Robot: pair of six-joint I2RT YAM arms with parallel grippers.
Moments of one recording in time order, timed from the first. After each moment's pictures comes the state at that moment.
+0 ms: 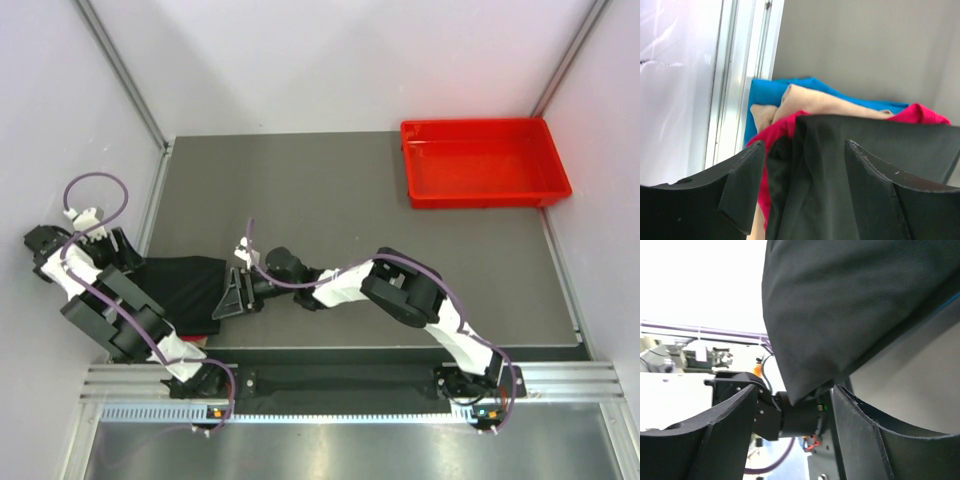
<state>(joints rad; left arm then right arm) 0.94 1.55 1.16 -0.72 0.61 0.51 1.14 2.31 1.42 0.71 -0.60 1.12</state>
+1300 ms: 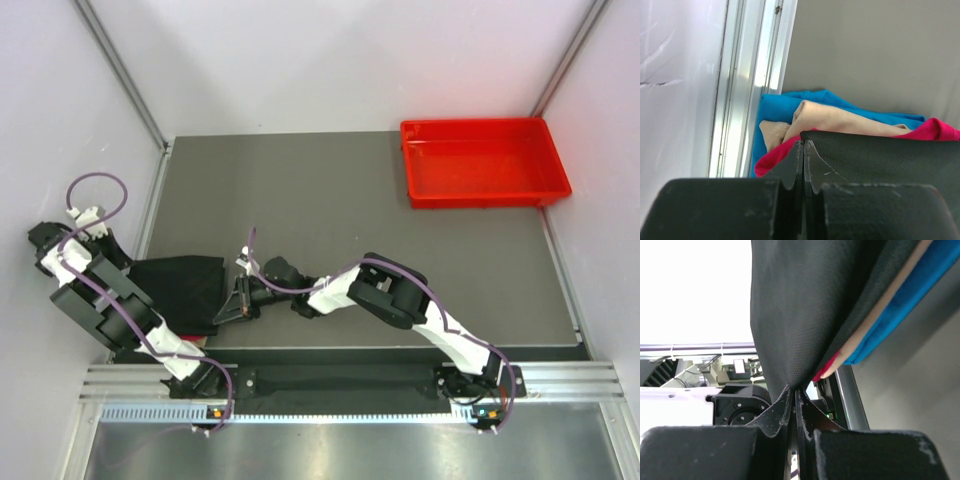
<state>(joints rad) 0.91 1.67 1.21 -0.67 0.58 0.48 1.16 2.42 1.46 0.82 -0.57 1.37</state>
